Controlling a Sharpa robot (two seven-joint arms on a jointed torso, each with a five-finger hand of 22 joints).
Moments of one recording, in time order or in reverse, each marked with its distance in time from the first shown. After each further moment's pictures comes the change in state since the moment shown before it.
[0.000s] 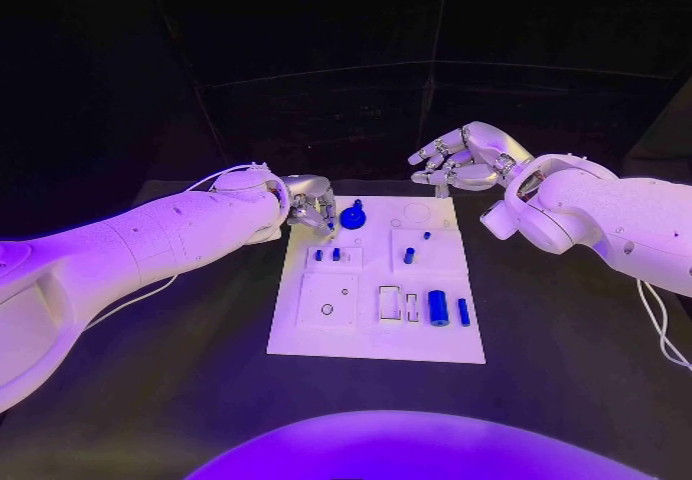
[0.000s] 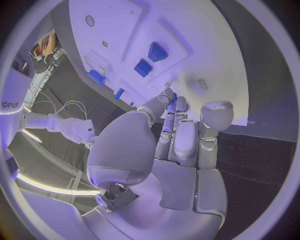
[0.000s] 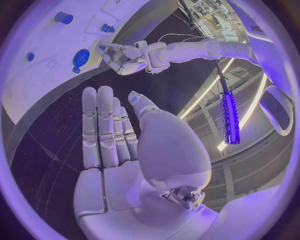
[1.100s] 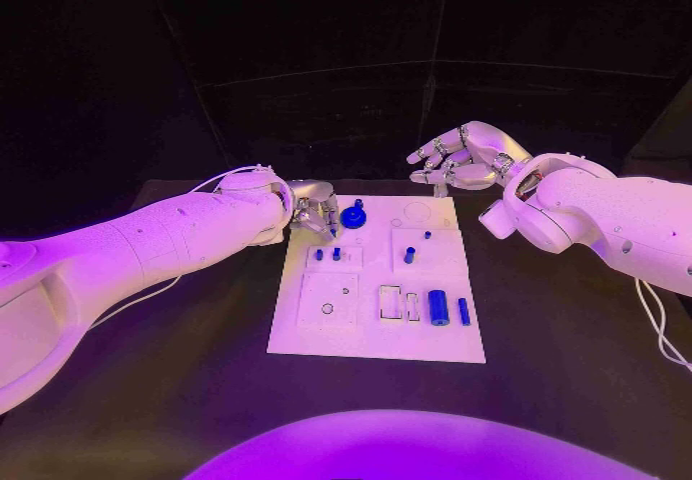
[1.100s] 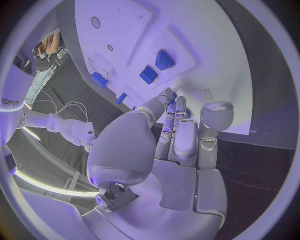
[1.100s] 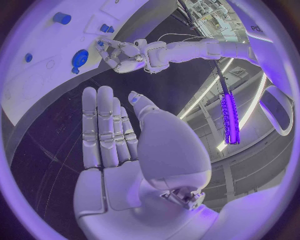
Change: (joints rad) left arm -0.005 0.009 0.000 0.006 0.003 0.044 -0.010; left_hand 0.000 0.000 0.000 0.000 0.000 0.000 0.000 -0.005 0.000 0.004 -0.004 -0.004 0.000 0.000 0.000 -0.004 -0.006 0.000 0.000 0.000 0.004 0.007; right arm 0.000 0.005 0.000 -0.002 0.000 0.002 0.001; right_hand 0.000 0.000 0.003 0.003 0.000 -0.004 0.004 0.000 0.000 0.000 0.000 0.000 -0.002 0.000 0.000 0.000 0.000 0.000 0.000 0.000 0.000 -0.001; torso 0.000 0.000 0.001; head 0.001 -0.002
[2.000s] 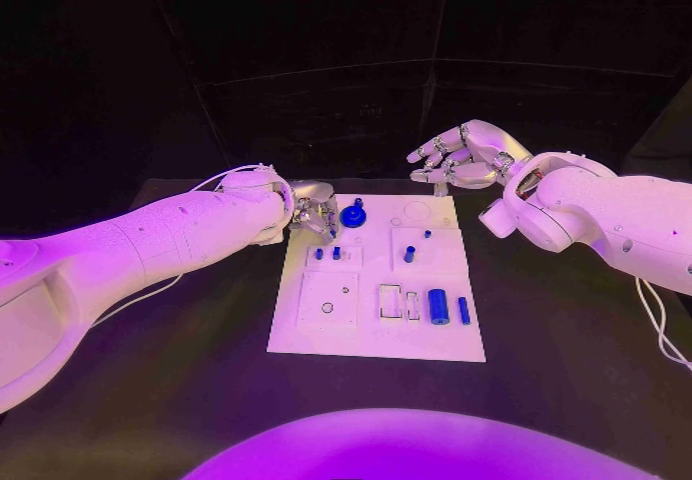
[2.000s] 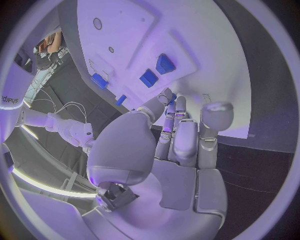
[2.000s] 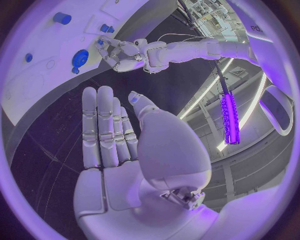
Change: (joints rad) left arm 0.001 0.005 -0.002 -0.005 0.003 0.032 -0.016; left_hand -0.001 -0.001 0.000 0.000 0.000 -0.002 0.001 -0.008 0.001 0.003 0.004 -0.008 0.000 0.000 0.000 0.000 -0.003 0.000 0.000 0.000 0.004 0.006; right arm 0.000 0.000 0.000 0.000 0.000 0.001 0.000; right_hand 0.000 0.000 0.000 0.000 0.000 0.000 0.000 0.000 0.000 0.000 0.000 0.000 0.000 0.000 0.000 0.000 0.000 0.000 0.000 0.000 0.000 0.000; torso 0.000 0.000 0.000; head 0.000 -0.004
